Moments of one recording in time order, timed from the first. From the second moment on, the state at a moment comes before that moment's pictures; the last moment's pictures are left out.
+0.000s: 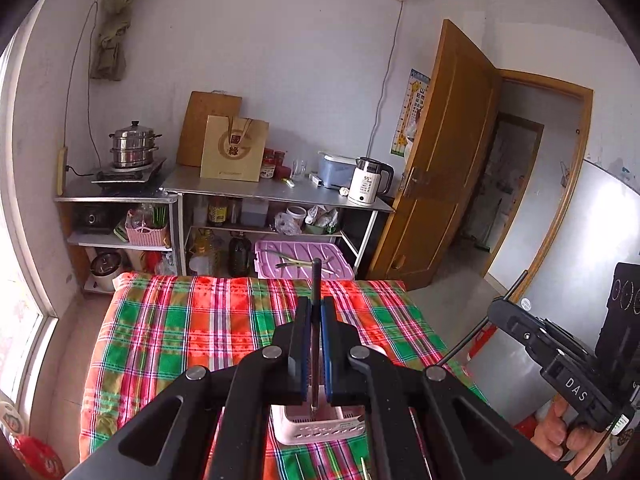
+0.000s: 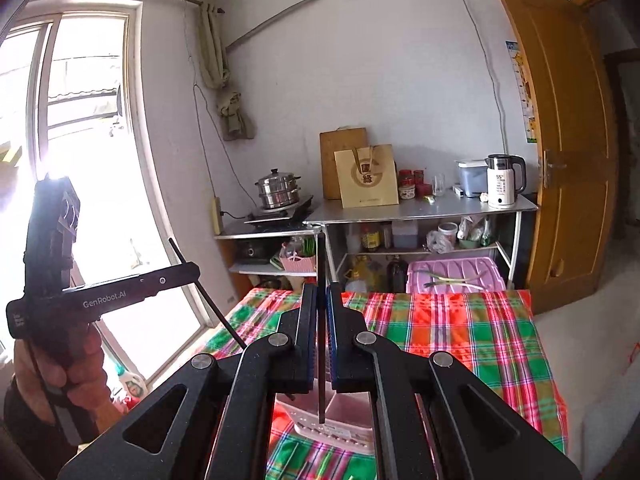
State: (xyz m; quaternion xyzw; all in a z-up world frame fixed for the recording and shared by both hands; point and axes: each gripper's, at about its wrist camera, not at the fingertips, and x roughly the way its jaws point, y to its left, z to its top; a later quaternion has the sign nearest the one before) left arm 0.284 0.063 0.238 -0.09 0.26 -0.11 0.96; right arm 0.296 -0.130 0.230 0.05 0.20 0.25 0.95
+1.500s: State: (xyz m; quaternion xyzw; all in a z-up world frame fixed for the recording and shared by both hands) left arm 0.264 0.086 0.173 -0.09 0.25 -0.08 0.96; right arm 0.291 -0.124 0.171 0.03 0.23 0.25 0.94
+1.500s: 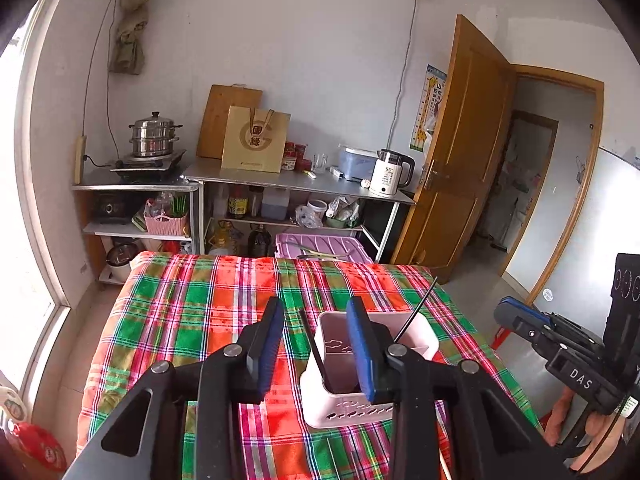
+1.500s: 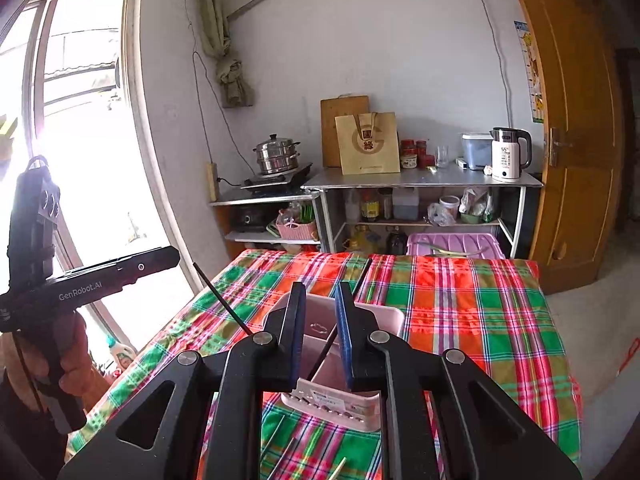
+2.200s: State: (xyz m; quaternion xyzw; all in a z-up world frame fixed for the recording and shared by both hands) left arm 0.125 0.038 0.087 -0.09 0.27 -0.15 0.94; right arm 0.177 -0.211 0.115 0.07 0.26 0.22 0.94
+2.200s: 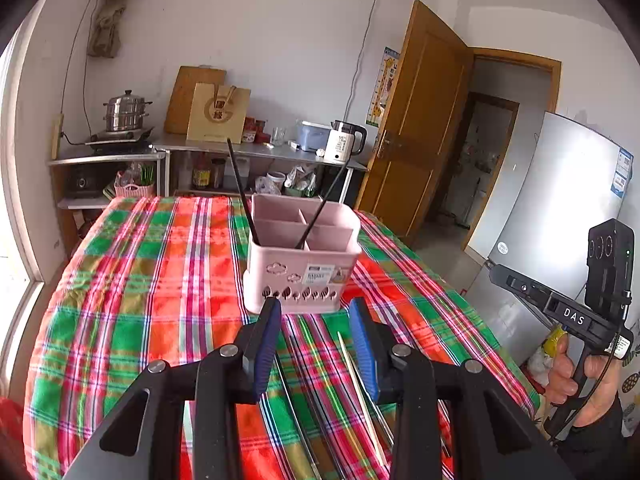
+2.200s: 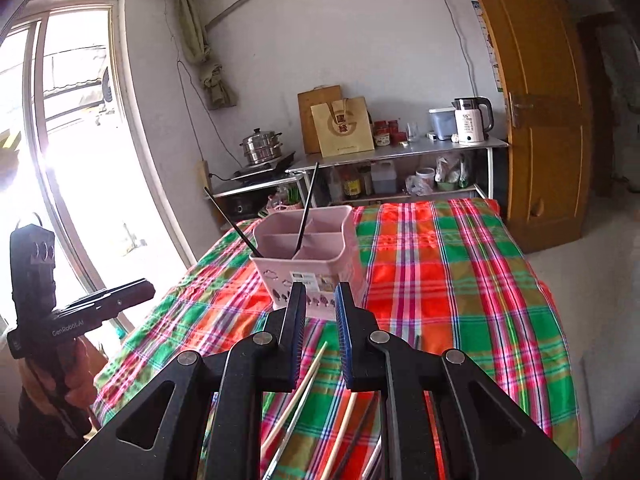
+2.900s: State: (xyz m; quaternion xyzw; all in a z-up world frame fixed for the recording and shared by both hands) left arm 0.170 0.010 -0.003 -0.10 0.40 -0.16 0.90; right arm 0.202 -0.215 0.040 0.06 0.36 0.18 0.91
